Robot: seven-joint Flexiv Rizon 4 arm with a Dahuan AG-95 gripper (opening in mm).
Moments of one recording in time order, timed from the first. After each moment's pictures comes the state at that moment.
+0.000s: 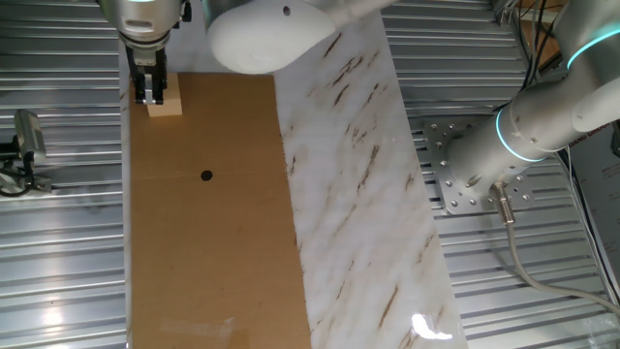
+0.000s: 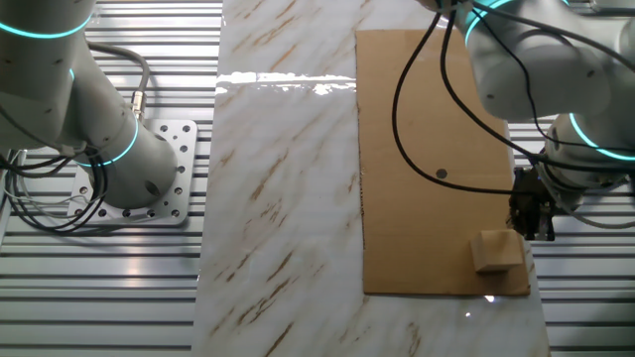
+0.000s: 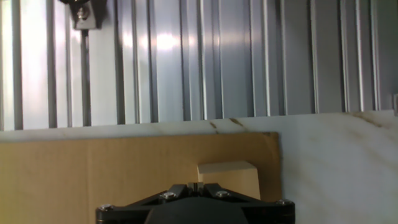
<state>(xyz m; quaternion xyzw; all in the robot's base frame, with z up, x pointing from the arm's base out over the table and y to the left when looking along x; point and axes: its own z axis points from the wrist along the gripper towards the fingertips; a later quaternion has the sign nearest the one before) 0.682 -0.130 0.089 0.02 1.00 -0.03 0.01</state>
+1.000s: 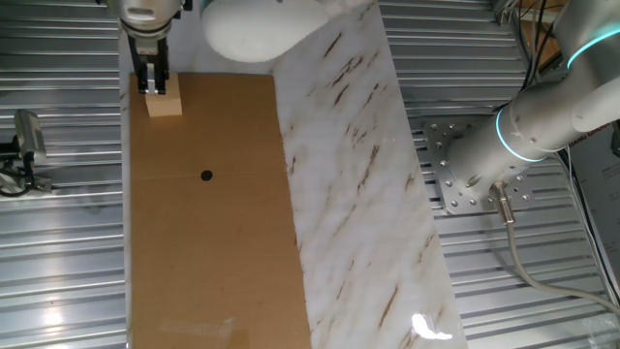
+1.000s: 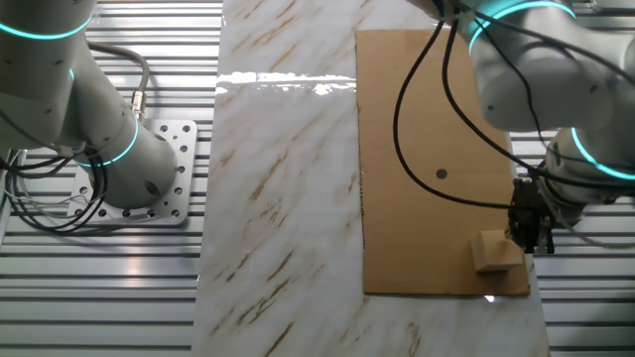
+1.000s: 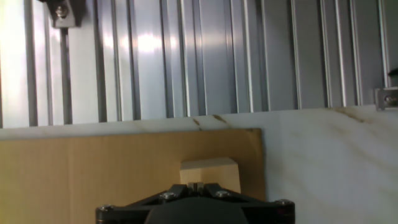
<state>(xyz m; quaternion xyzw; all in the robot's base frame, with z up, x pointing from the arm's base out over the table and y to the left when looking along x) 0.679 -0.153 0.086 0.01 1.00 -0.02 0.01</state>
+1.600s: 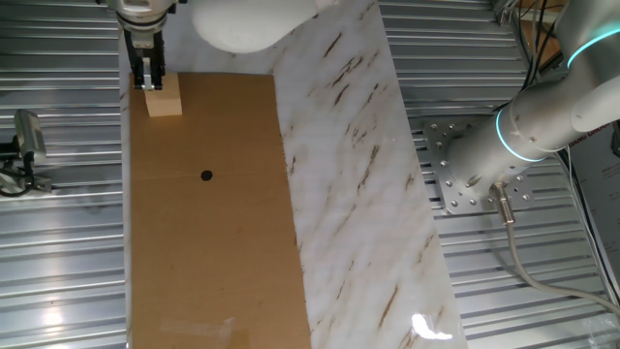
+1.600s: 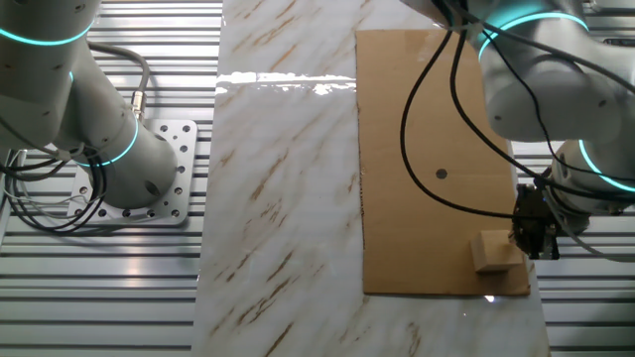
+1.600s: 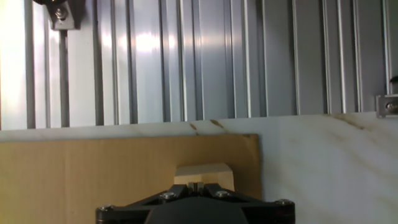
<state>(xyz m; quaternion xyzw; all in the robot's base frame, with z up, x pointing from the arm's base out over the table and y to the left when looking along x) 0.682 -0.157 0.087 0.00 1.00 -0.02 0.01</state>
